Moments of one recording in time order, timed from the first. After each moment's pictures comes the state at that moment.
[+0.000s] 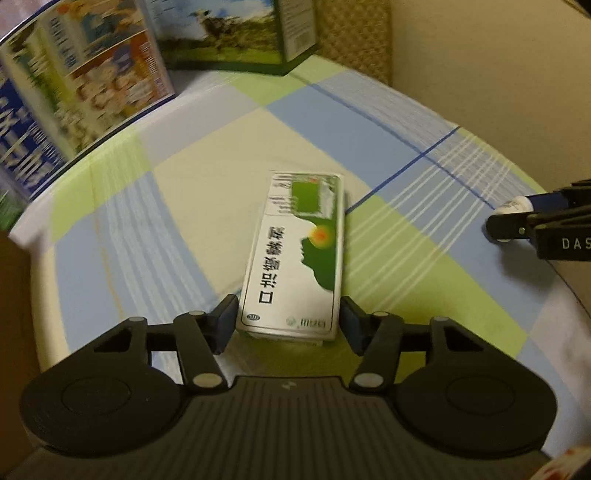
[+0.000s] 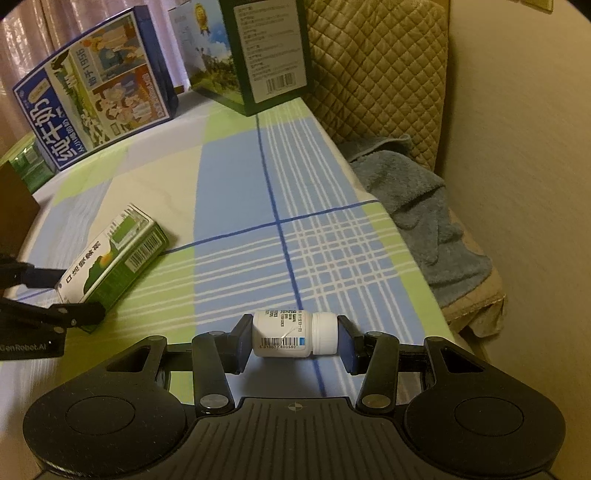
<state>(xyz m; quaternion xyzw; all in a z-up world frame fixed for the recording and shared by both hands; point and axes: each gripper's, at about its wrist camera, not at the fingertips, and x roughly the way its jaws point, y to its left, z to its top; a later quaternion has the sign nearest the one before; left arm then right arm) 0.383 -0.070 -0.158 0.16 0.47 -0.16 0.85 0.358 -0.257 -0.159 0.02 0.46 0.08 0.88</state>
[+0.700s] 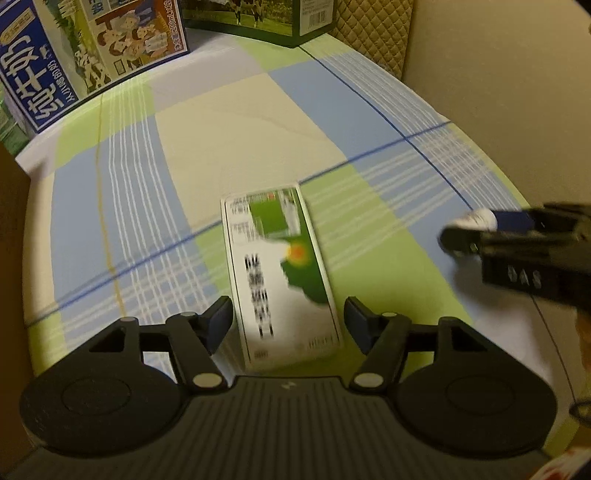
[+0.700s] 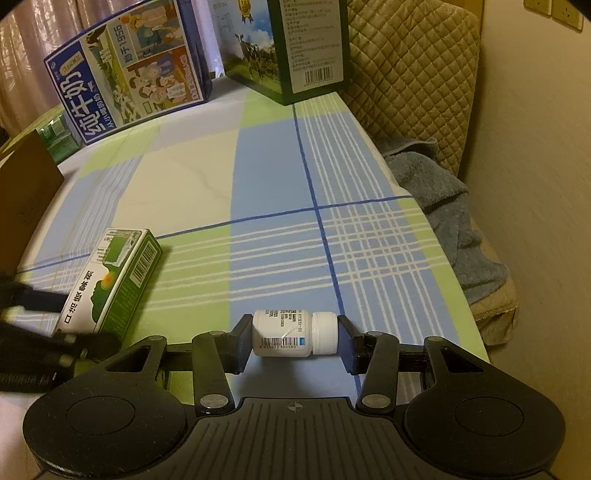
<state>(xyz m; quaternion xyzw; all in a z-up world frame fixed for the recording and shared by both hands) 0.365 -0.084 -0.151 0.09 0.53 -0.13 0.83 0.347 -0.241 -0.161 0.00 0.46 0.12 0.88</state>
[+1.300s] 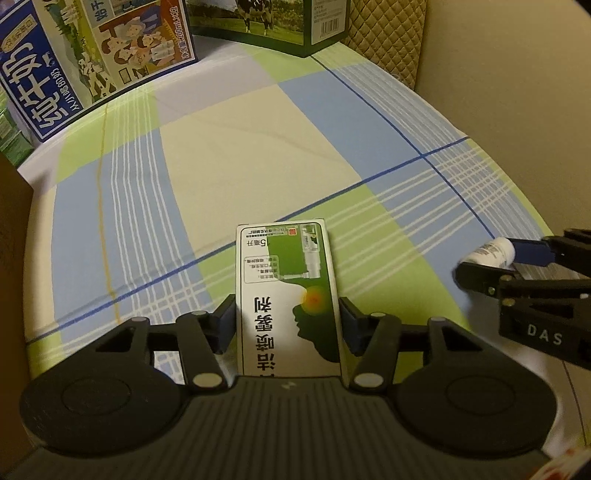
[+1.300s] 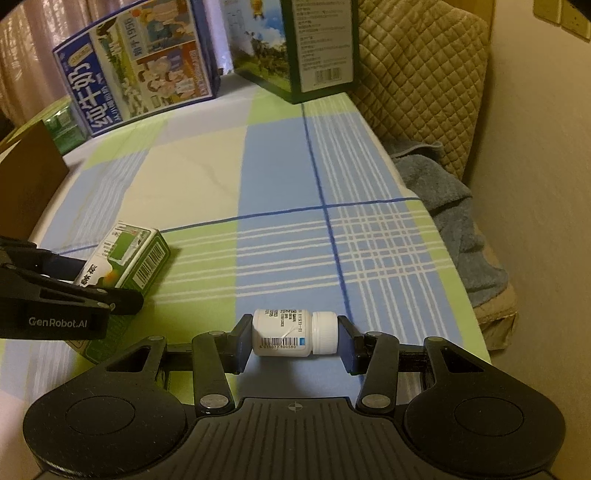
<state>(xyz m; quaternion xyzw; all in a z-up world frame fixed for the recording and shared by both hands) 0.375 -0.084 -0.157 0.09 0.51 -0.12 0.85 0.344 -0.235 -0.160 -0.02 0.46 0.13 0.88</state>
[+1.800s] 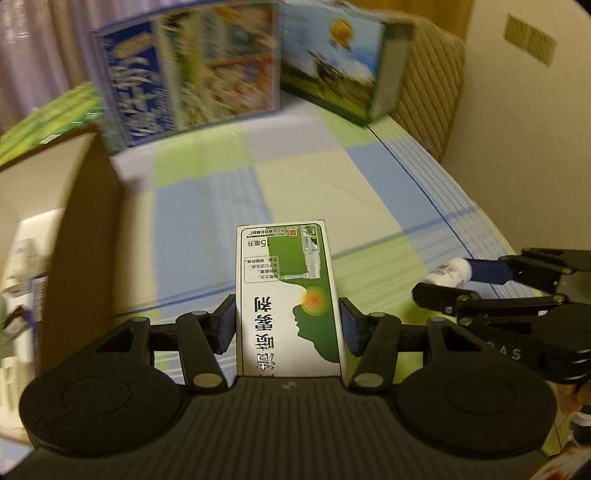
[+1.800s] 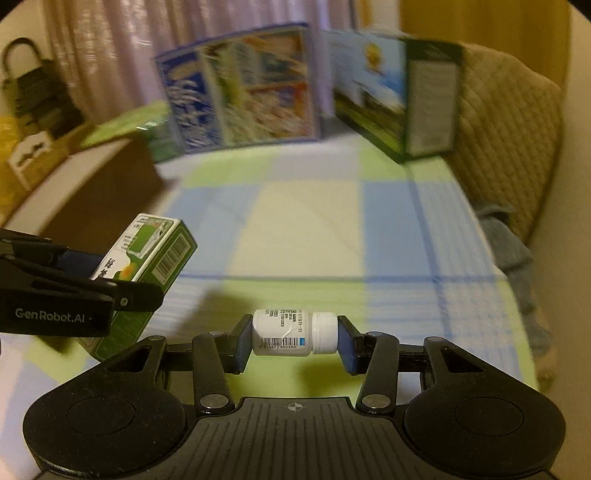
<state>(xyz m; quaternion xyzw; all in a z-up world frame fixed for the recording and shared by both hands) 0.326 0.000 -0.073 0.02 0.45 -0.06 0.89 0.324 -0.148 -0.102 -0.03 0.40 0.26 0.88</state>
